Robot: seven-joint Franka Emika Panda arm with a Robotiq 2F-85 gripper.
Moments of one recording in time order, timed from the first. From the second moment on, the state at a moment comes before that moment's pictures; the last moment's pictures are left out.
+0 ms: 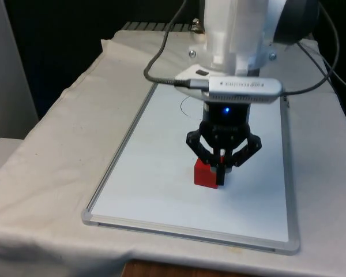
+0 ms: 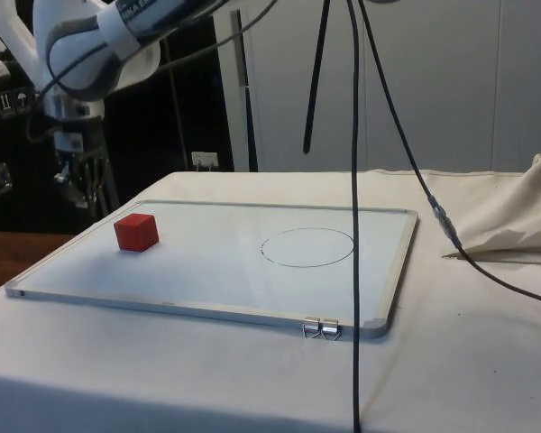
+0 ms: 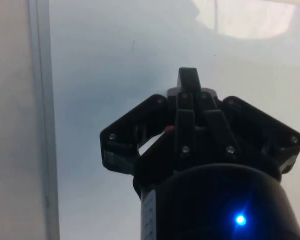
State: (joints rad) arm 0.08 1.05 -0.09 -0.94 0.04 2.16 -0.04
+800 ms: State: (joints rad) arm 0.07 1.13 -0.10 -0.93 0.04 2.15 -0.06
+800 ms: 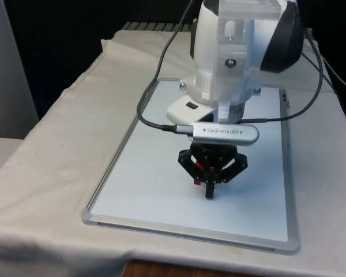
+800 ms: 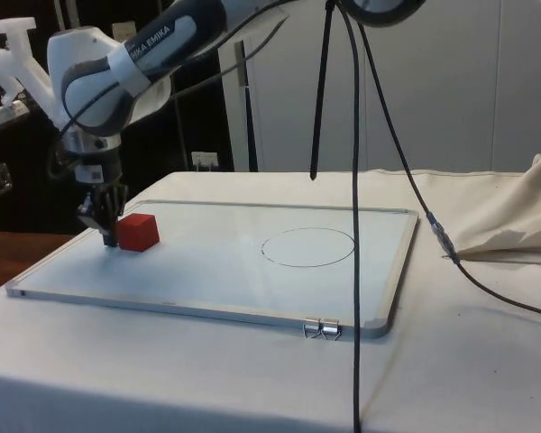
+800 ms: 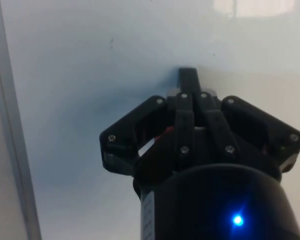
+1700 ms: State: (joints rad) arm 0.07 1.05 -0.09 -1.02 0.06 2.06 -0.17
